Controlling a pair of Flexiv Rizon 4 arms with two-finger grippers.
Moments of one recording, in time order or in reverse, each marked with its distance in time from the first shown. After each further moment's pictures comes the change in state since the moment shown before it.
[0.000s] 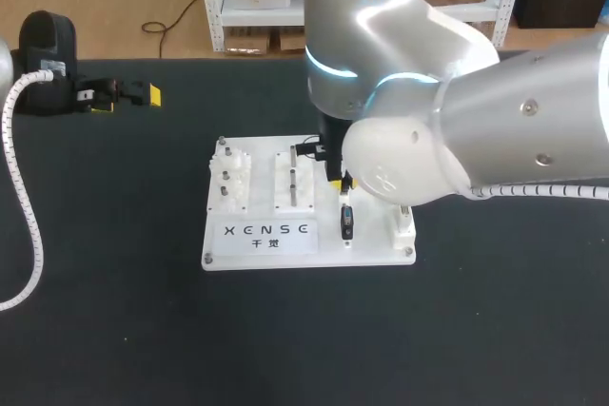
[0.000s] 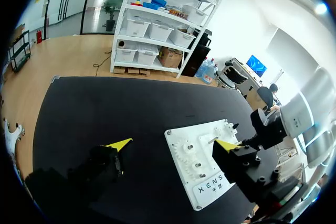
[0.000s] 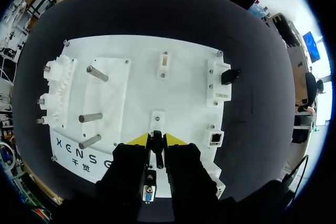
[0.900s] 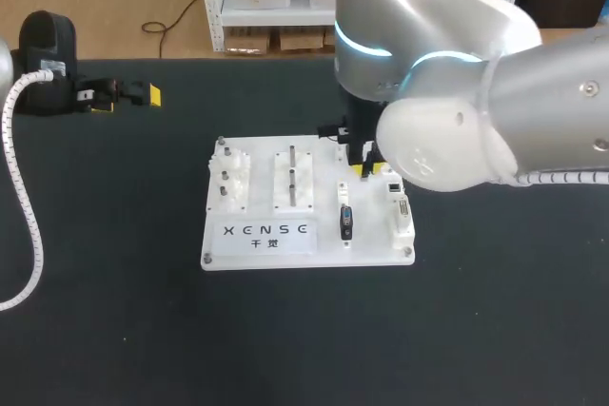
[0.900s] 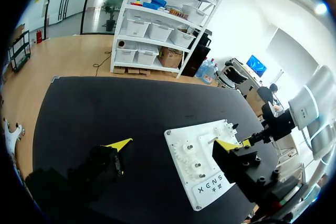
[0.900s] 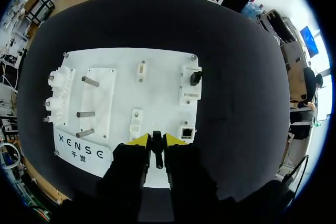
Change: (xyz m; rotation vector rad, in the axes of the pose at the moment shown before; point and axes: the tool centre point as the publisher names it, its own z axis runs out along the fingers) left arm 0.000 0.000 0.000 0.000 0.000 0.000; right arm 0.001 -0.032 -0.029 -0.012 -0.021 0.036
